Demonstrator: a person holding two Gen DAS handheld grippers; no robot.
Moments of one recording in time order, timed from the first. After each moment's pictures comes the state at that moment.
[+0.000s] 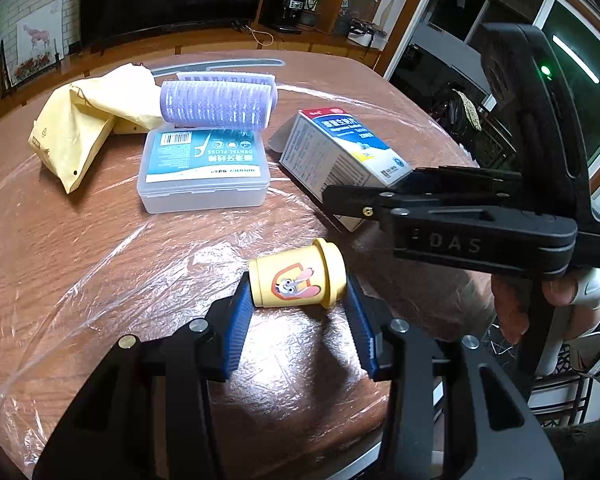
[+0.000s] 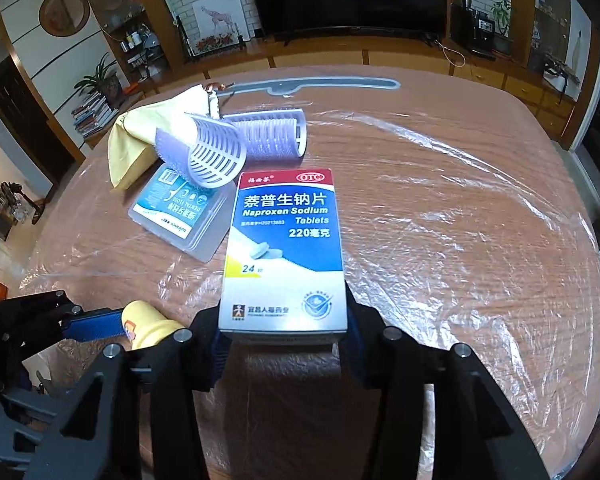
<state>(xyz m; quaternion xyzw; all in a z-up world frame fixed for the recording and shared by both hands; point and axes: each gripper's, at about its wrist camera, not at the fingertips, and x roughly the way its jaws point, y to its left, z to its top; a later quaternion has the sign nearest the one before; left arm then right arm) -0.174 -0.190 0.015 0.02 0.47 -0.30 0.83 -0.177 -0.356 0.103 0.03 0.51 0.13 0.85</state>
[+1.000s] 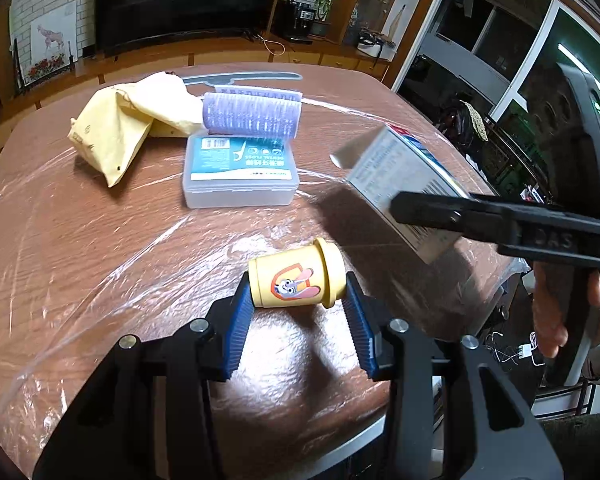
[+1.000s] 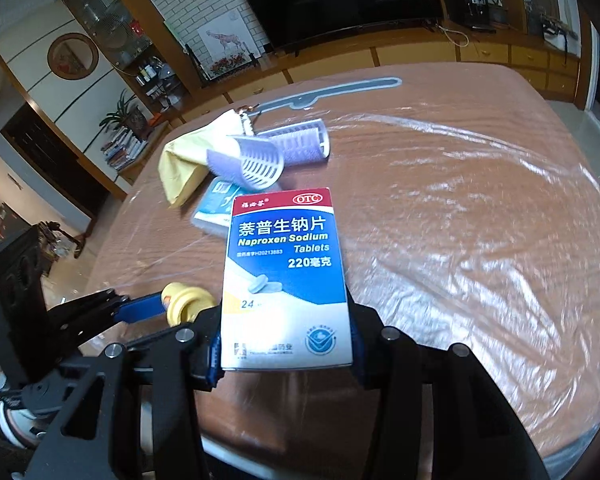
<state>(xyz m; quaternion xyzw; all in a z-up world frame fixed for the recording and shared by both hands) -0.188 -0.167 0.028 0.01 0.46 -0.28 0.84 -0.216 -0.374 0.131 0.14 0.49 0.17 0.84</state>
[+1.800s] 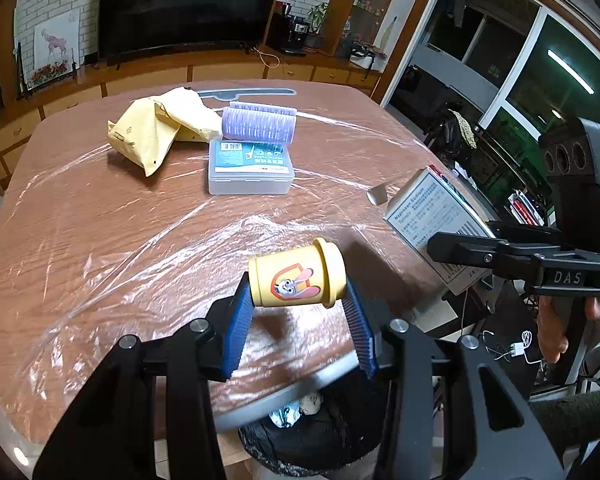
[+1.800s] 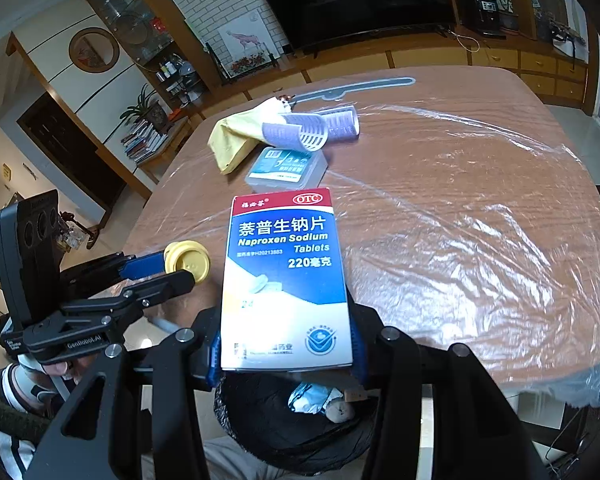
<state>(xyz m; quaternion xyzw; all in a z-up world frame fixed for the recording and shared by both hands) -0.224 -0.141 0.058 0.00 0.44 -0.30 0.85 -0.283 -0.359 0.157 0.13 0.48 0.19 0.84</state>
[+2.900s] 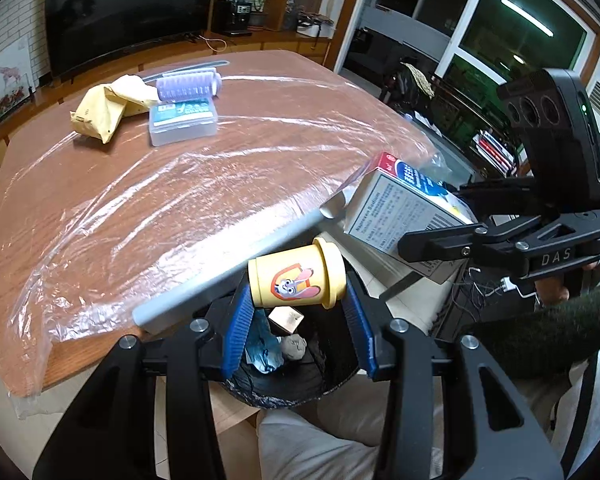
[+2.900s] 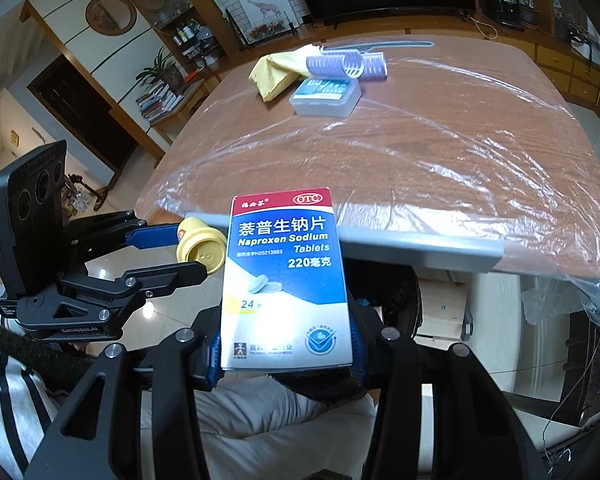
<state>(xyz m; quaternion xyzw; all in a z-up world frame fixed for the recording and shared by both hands) -0.302 -0.147 0.051 0.08 0.45 -0.37 0.81 -0.367 -0.341 0.152 0.10 0.53 0.22 0.82</state>
